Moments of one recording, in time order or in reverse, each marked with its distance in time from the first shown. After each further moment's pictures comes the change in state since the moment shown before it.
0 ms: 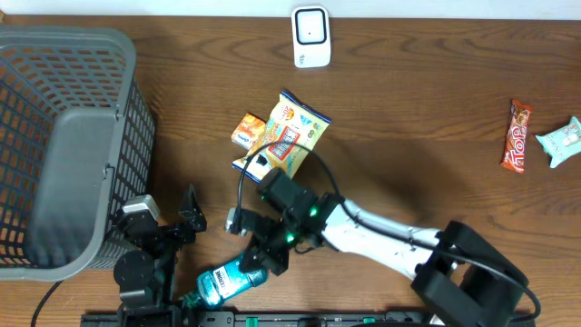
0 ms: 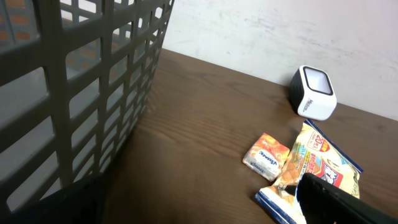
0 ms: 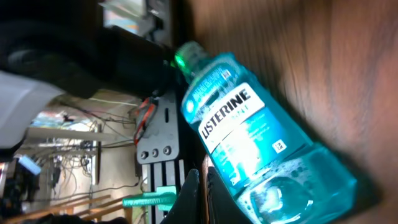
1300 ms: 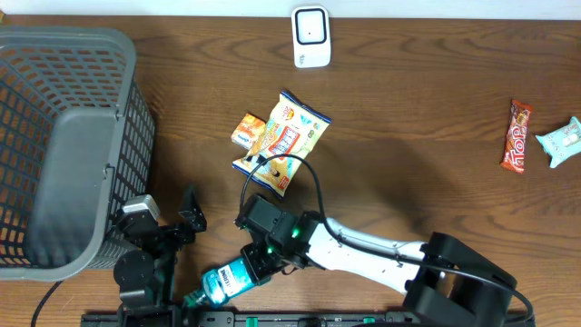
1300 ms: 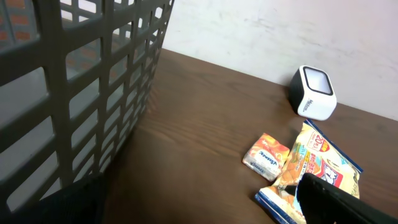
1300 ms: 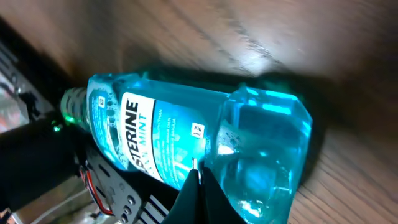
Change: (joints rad) left arm 0.000 0.000 0.000 0.000 0.000 0.000; right arm 0.114 0.024 0.037 -0.127 0.404 0.725
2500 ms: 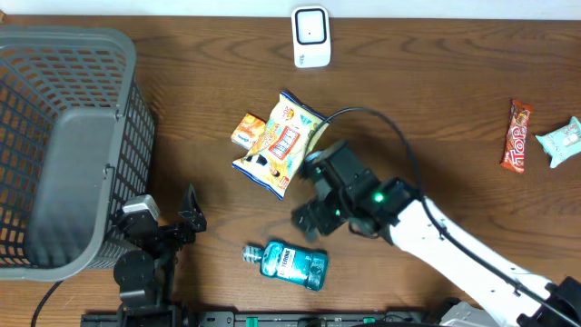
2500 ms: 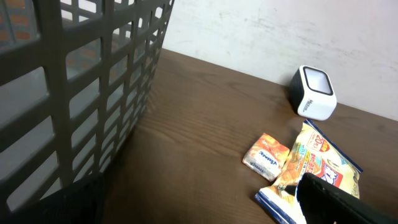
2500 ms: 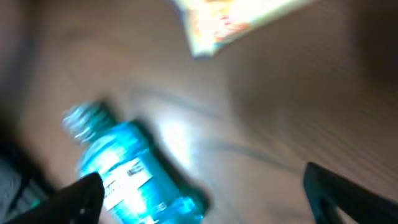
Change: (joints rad) left arm 0.000 0.000 0.000 0.000 0.000 0.000; right arm -0.323 -0.367 -0.030 -0.278 0.204 -0.598
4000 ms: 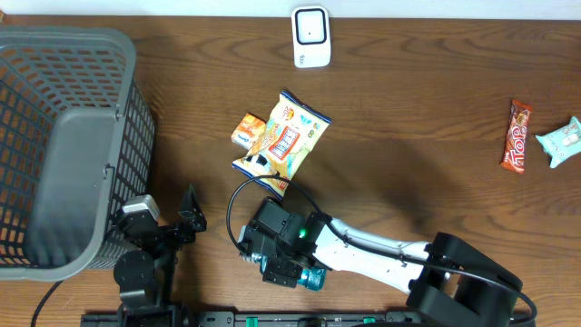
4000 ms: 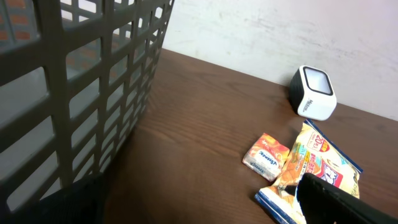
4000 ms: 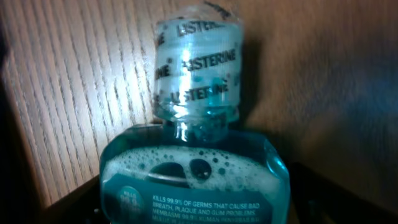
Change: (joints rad) left arm 0.000 0.000 0.000 0.000 0.000 0.000; right arm 0.308 0.344 -0.024 0.210 0.025 -0.373
